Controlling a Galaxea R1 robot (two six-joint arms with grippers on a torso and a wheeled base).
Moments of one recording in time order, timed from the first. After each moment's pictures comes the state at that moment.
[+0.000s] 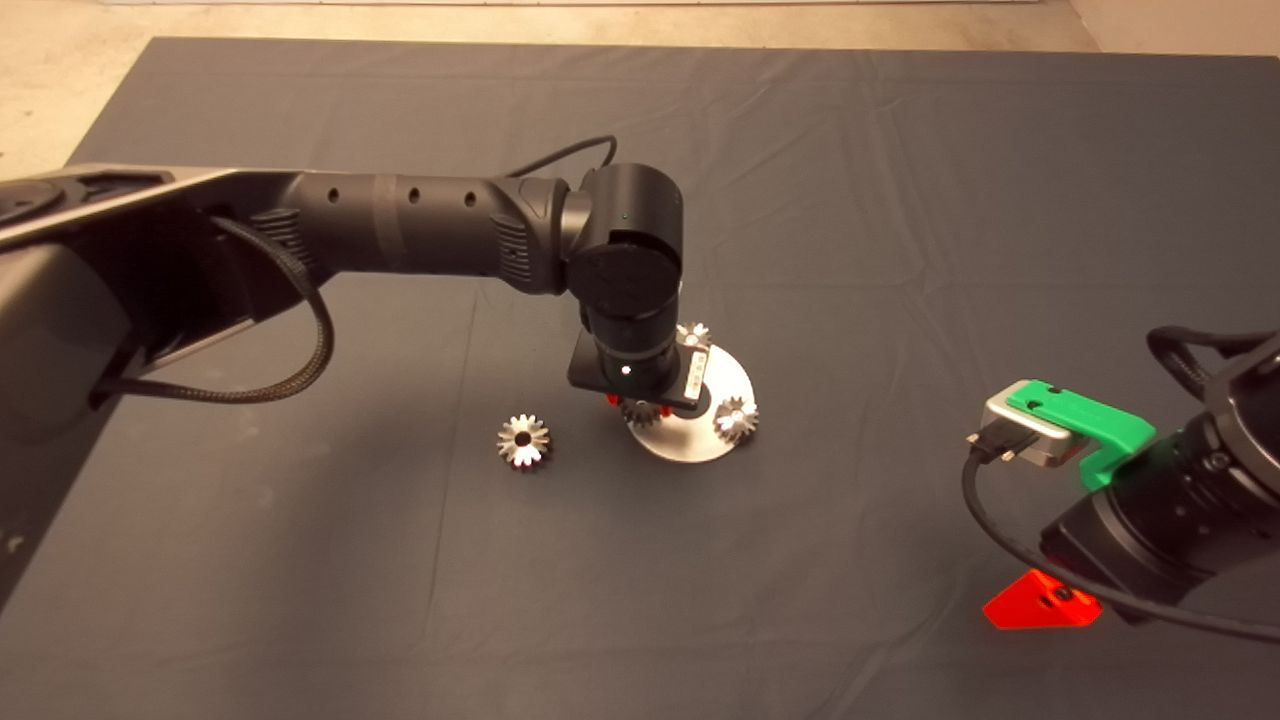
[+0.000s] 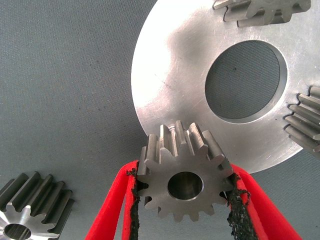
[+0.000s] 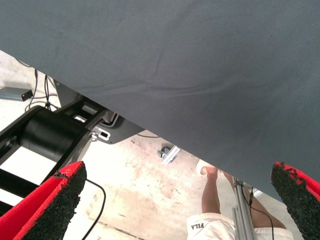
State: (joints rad) left arm -0.37 2.86 -1.20 0.39 1.51 -1.43; right arm 0.58 2.23 -0.43 0.10 -1.48 1.35
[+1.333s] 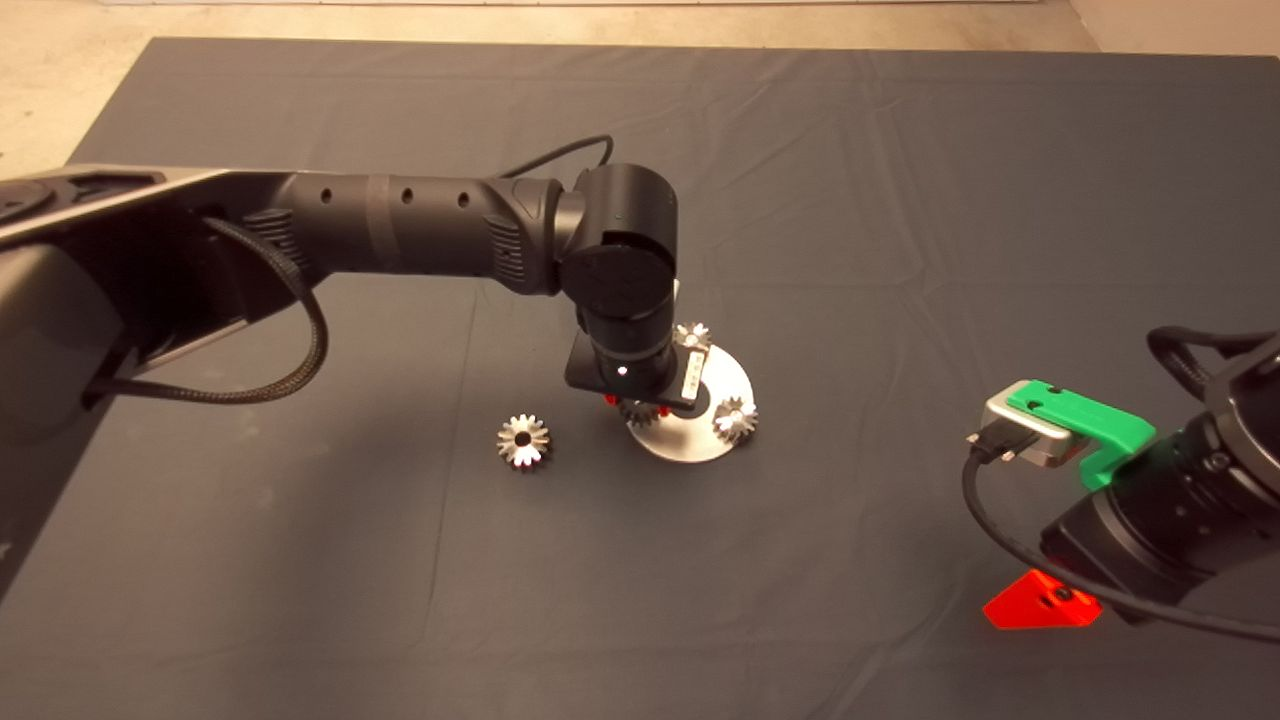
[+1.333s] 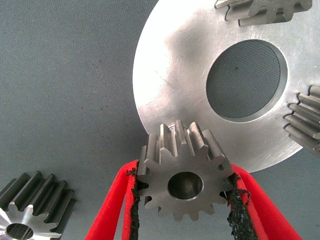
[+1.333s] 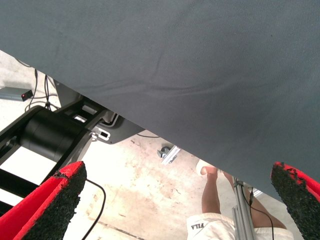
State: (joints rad) left arm -0.37 2.86 -1.19 0.39 1.51 -1.43; right arm 0.58 2.23 -0.43 0.10 -1.48 1.35
